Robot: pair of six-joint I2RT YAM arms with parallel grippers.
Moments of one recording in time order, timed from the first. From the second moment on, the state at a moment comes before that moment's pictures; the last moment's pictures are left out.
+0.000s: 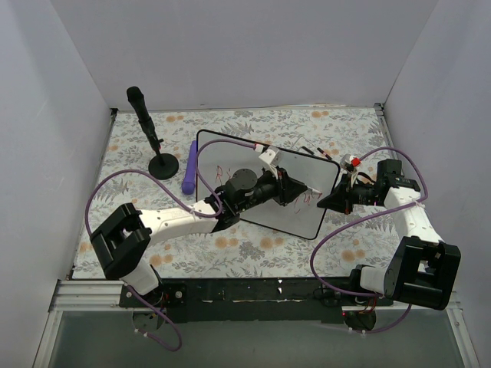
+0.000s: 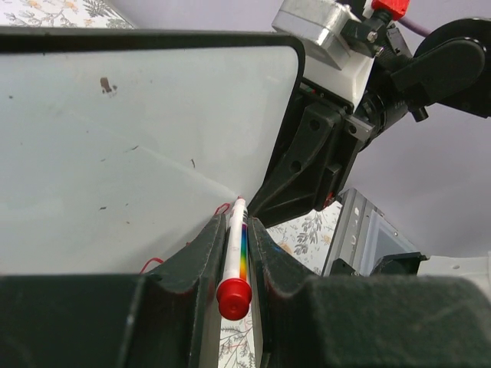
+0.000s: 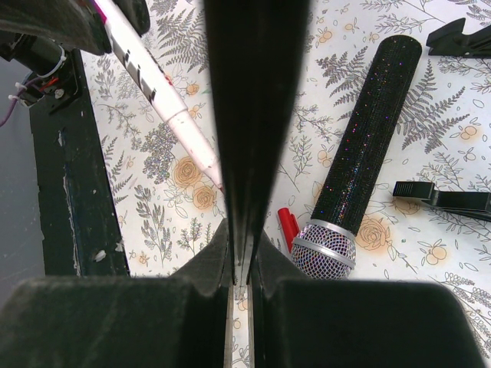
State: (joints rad) left arm -1.00 1.57 0.96 0.60 0.09 -0.51; right arm -0.16 1.25 0.82 -0.86 -1.25 -0.89
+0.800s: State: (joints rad) left arm -1.00 1.57 0.99 0.57 0.12 -0.50; right arm -0.16 1.25 0.82 -0.85 -1.25 -0.89
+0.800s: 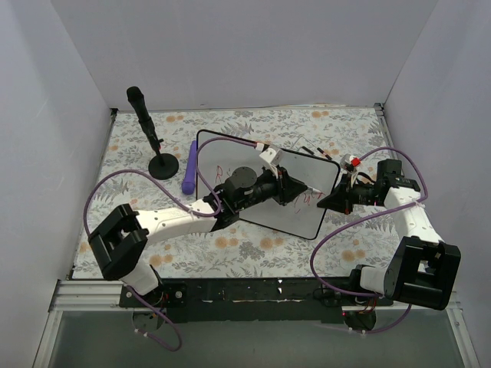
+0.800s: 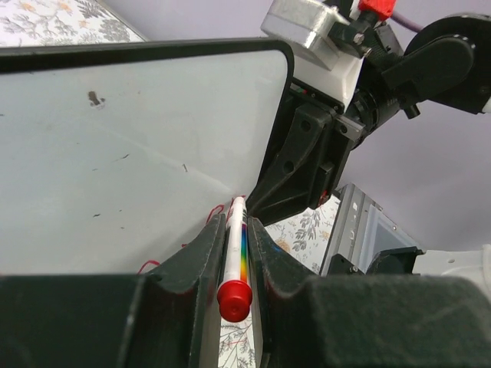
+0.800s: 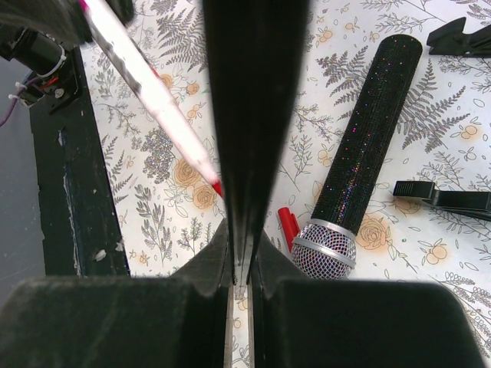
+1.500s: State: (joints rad) left arm -0.98 0.87 0.68 0.24 -0.03 -0.43; right arm -0.16 1.25 0.82 -0.93 -1.26 -1.01
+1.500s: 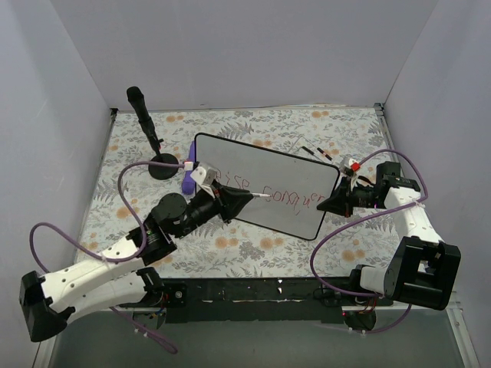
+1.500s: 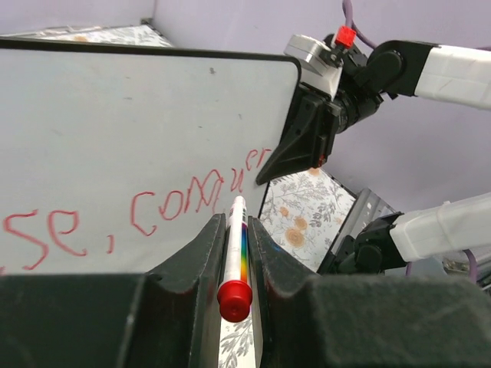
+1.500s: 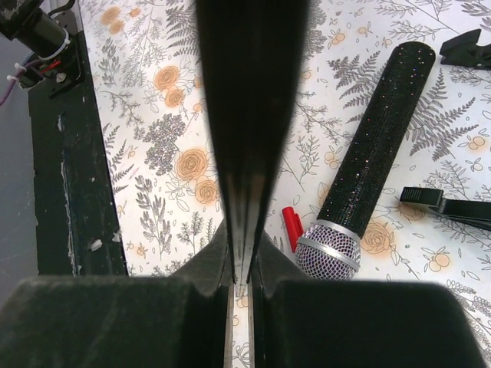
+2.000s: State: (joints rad) left arm -0.95 0.54 0.59 -0.01 -0.16 -0.38; right arm -0.18 1.25 0.85 -1.09 -1.23 -1.17
